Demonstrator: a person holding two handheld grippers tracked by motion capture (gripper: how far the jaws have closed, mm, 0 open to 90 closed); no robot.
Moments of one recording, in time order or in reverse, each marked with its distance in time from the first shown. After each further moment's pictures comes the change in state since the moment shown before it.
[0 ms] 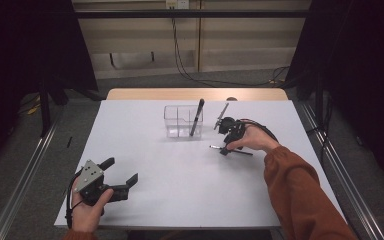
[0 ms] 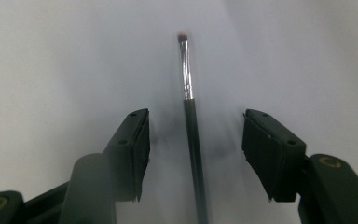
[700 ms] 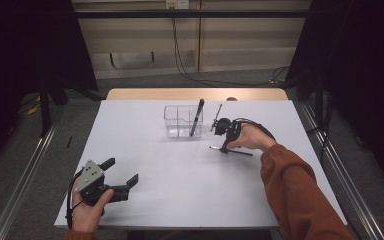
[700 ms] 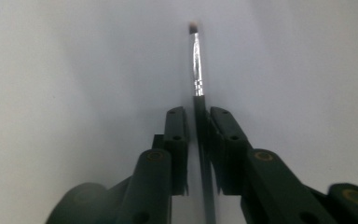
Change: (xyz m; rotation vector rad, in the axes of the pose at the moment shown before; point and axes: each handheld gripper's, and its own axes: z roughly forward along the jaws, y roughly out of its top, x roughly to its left) left arm -0.001 0.000 0.000 0.007 -0.009 -0.002; right arm 0.004 0.011 0.001 0.100 0.019 -0.013
